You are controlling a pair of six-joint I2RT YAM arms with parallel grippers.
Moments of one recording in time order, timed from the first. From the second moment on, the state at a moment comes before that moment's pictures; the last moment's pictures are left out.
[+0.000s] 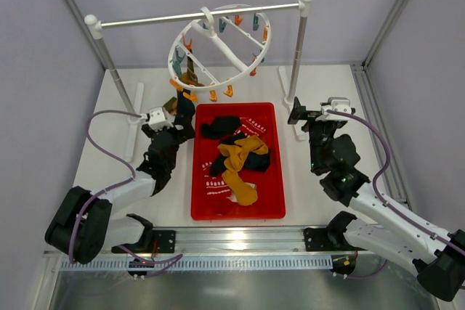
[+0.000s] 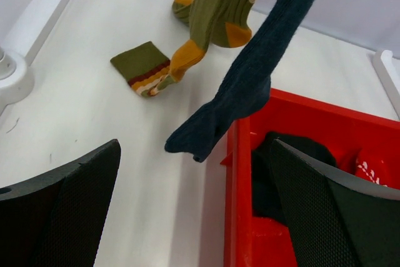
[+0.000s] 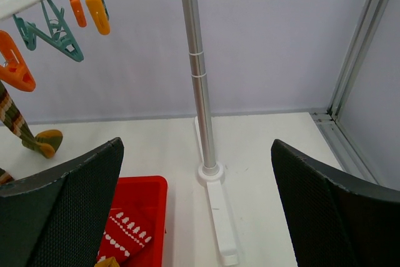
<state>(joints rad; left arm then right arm) -0.45 1.22 0.40 0.67 -0.51 -0.36 0.72 0.82 0.63 0.51 0.75 -0.16</state>
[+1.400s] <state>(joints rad) -0.84 1.53 0.55 1.11 -0.56 -0.13 0.71 0.83 0.62 0.51 0.71 -0.15</state>
